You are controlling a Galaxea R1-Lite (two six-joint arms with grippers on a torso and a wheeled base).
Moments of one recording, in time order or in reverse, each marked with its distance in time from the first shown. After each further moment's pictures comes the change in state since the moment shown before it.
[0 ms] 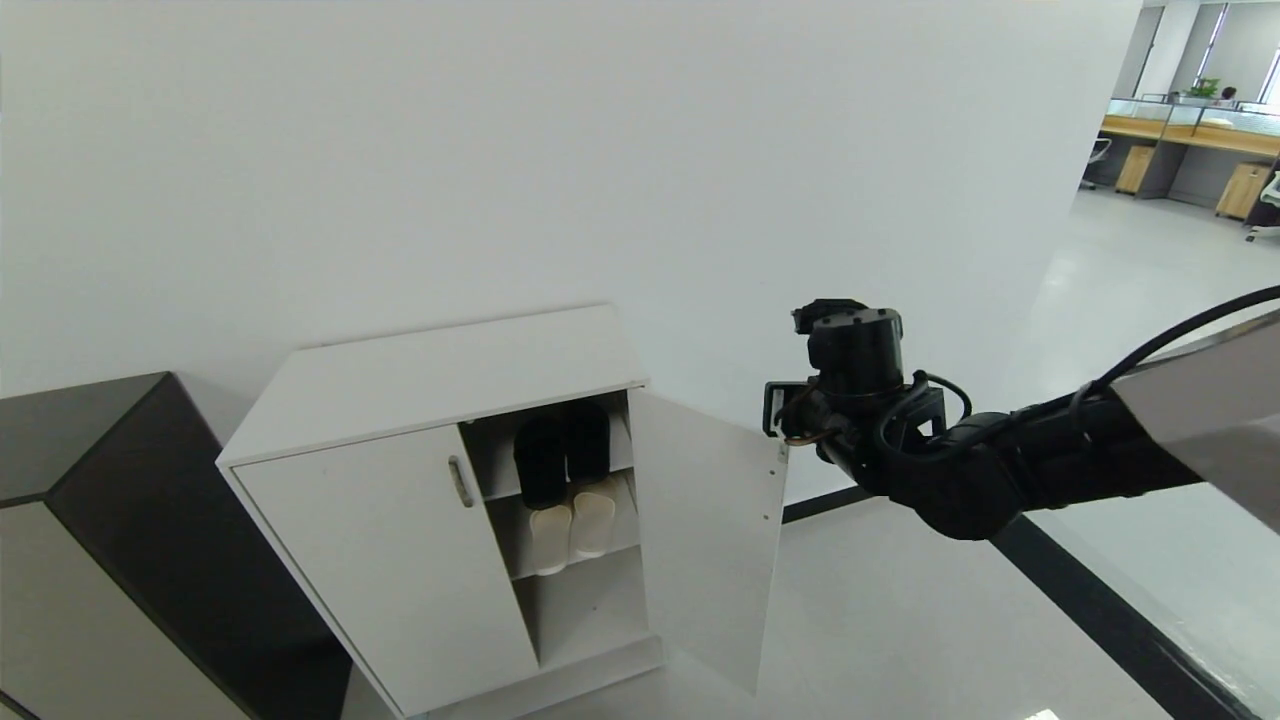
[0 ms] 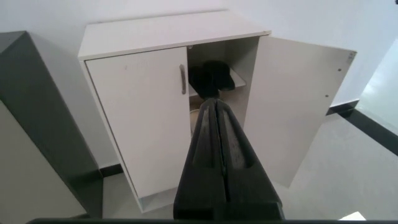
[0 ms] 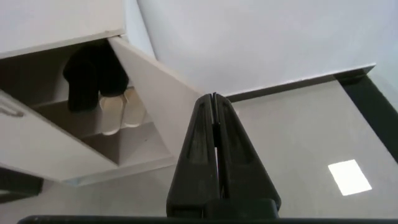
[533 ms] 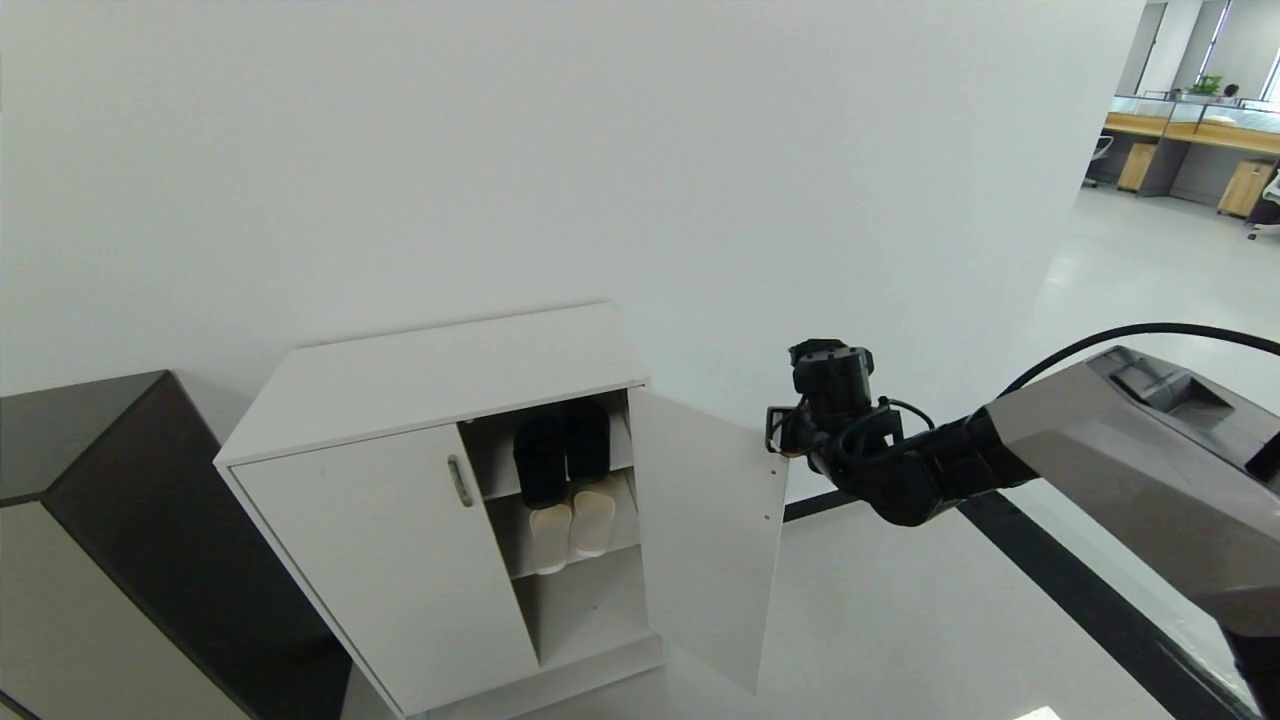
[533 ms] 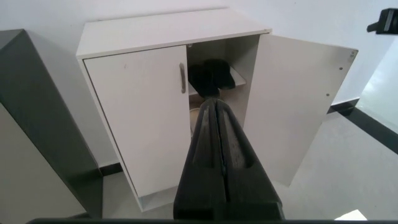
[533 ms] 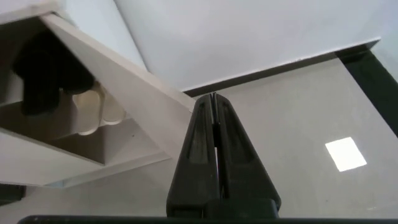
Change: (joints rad) left arm 0.000 0.000 0.000 0.000 0.000 -0.001; right arm -0.087 0.229 -0.167 0.002 0.057 0.013
